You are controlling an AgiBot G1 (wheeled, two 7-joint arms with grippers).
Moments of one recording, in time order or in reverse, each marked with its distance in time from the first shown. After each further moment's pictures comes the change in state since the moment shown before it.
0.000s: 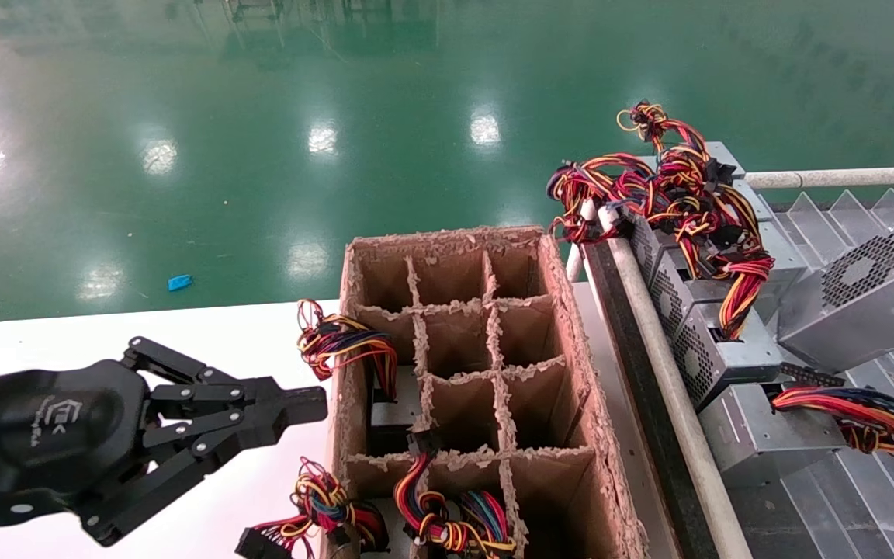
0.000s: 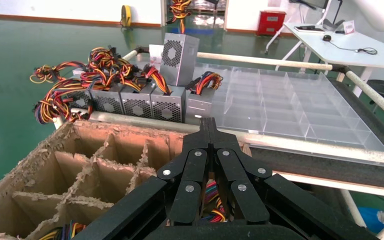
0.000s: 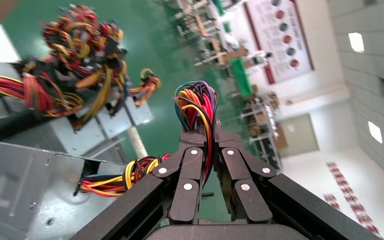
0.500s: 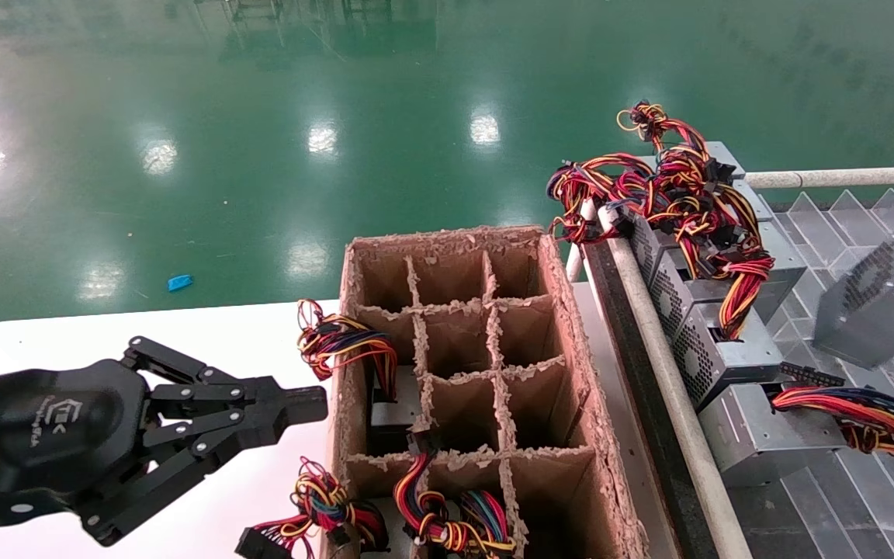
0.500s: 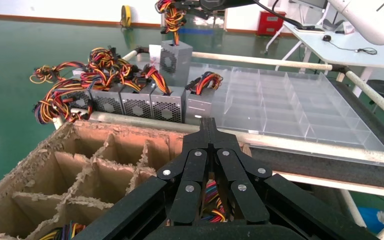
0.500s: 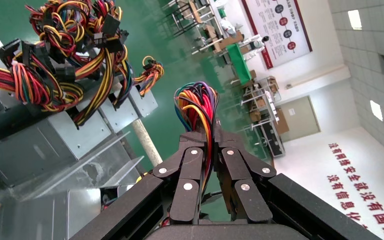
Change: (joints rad) left arm 0.000 0.000 0.000 0.000 0.000 0.000 0.000; right arm 0.013 -0.092 -0.056 0.008 -0.061 0.084 0.001
